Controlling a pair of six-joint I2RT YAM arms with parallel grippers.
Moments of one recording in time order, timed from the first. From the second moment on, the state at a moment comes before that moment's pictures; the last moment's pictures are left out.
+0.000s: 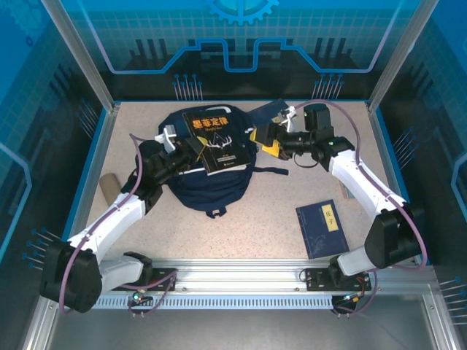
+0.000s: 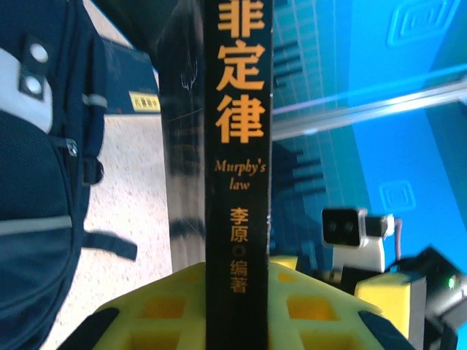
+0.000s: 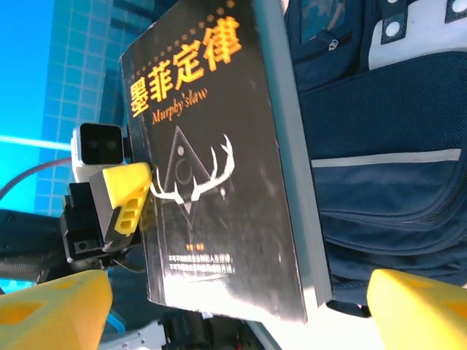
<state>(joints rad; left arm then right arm) -0.27 1.15 0.71 0.30 0.38 -1.23 0.31 1.46 1.20 -0.30 -0.82 0.80</state>
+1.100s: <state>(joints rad) -0.35 1.17 0.60 0.58 -0.01 -1.40 0.58 1.67 1.06 0.59 -0.61 1.65</state>
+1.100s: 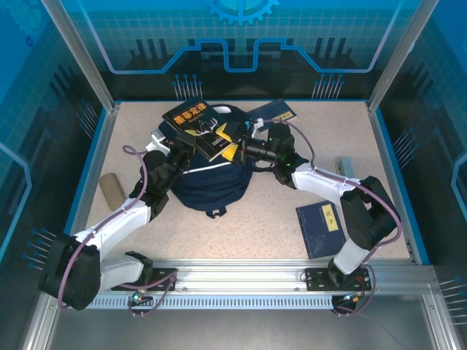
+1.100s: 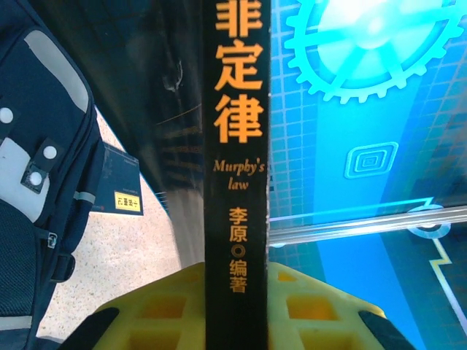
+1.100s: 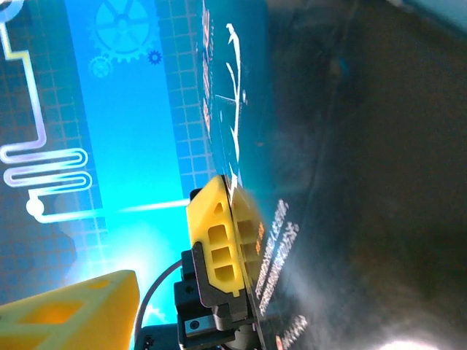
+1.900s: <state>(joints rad) -0.35 0.96 0.62 0.16 -0.03 -1.19 0.50 1.62 1.11 0.20 -0.61 1.28</state>
